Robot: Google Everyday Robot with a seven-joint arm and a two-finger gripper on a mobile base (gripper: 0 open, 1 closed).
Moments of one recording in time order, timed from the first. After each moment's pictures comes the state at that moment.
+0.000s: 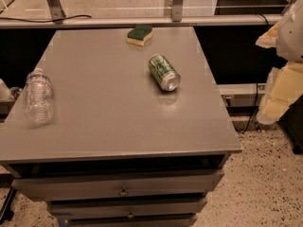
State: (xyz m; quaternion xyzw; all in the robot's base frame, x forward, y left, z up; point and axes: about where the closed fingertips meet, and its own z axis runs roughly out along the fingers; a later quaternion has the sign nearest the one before) arm 0.438 -0.216 0.977 -0.60 0.78 -0.04 0.16
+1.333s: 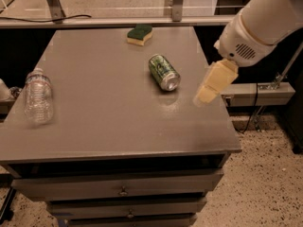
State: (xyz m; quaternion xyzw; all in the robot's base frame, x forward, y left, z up) arm 0.508 -0.140 0.940 -0.54 0.81 0.04 0.23
